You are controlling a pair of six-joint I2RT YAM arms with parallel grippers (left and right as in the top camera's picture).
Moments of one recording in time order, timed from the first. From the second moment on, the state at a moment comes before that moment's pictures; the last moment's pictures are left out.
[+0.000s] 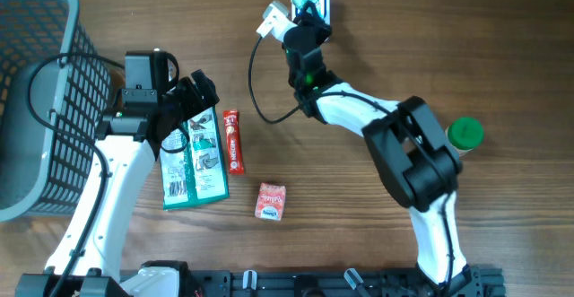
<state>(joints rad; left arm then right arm) -0.05 1.37 1.03 -0.62 0.06 -0.55 0.57 2.21 1.41 0.61 0.66 -0.95</state>
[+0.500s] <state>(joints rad) -0.05 1.37 1.03 -0.62 0.06 -0.55 0.48 1.48 1.43 -0.61 0.25 -0.35</state>
